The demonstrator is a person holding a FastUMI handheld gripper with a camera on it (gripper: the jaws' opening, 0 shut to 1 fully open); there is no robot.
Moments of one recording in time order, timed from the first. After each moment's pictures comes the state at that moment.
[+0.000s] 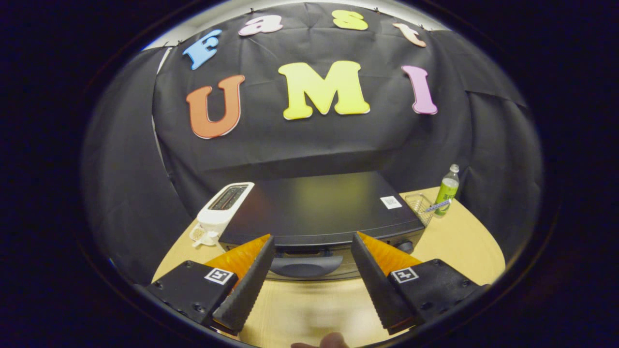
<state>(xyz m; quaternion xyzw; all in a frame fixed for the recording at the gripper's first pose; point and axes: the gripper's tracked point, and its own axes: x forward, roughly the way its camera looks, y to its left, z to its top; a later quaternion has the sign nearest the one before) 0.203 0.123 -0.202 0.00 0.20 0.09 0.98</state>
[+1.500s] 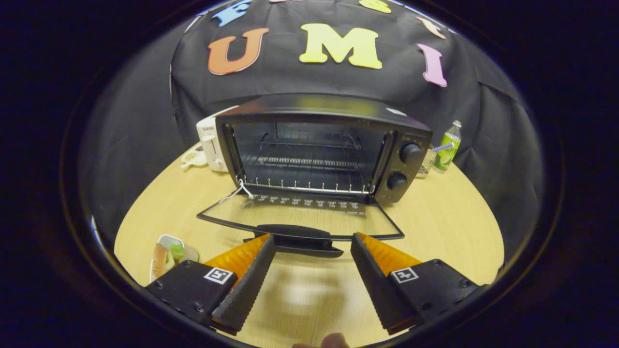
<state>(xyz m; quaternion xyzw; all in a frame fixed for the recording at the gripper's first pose) 0.096 0.092 -0.354 -0.08 0.32 0.08 0.94</state>
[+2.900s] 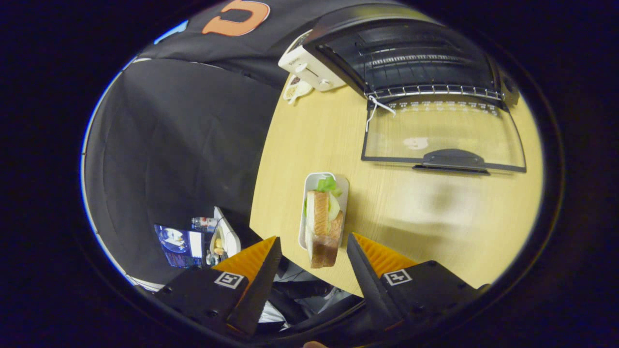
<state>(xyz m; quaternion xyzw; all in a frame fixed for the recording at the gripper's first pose) -0.035 0.228 -0.332 0.15 0.63 0.35 0.68</state>
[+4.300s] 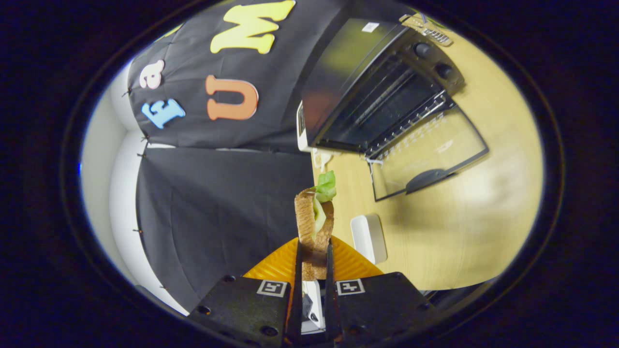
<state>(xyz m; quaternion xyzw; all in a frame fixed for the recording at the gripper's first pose) 0.033 0.146 -0.193 0.44 0.49 0.31 0.69</state>
